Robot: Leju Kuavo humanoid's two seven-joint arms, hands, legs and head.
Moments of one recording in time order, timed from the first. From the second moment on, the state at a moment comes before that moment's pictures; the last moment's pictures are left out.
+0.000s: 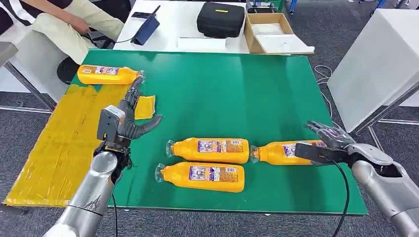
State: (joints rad) left arm -0.43 -0.03 -0.10 -1.14 -0.14 0.01 -0.45; right arm -0.58 -0.62 0.65 -0.92 0.71 0.31 -0.16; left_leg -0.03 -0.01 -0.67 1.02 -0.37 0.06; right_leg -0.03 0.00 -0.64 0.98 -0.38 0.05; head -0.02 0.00
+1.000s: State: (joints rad) left arm -0.43 -0.04 -0.09 -1.12 -0.14 0.01 -0.44; right arm -0.60 -0.54 0.65 -0.78 0.74 0.32 -0.19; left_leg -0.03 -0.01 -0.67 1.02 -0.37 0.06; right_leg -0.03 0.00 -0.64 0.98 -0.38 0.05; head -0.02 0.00
